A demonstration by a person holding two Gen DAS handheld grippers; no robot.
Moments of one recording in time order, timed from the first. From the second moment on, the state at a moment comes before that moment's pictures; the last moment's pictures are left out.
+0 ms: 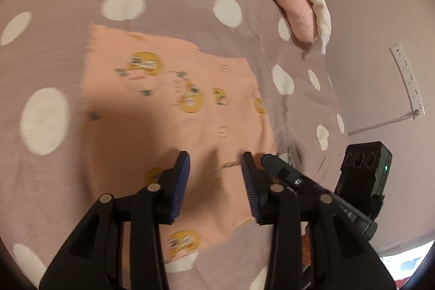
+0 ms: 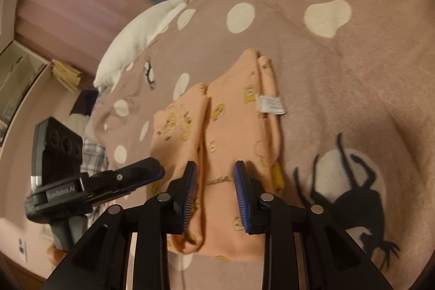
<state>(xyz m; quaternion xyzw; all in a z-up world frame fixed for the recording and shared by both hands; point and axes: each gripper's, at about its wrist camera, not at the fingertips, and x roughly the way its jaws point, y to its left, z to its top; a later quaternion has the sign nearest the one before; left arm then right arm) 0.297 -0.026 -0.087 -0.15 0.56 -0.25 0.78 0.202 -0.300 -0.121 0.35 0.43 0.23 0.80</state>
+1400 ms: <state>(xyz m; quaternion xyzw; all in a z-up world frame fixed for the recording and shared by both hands) 0.236 -0.008 -0.083 -0.13 0.53 -0.27 0.80 0.265 -0.300 -0.111 0.25 0.46 0.18 0.83</state>
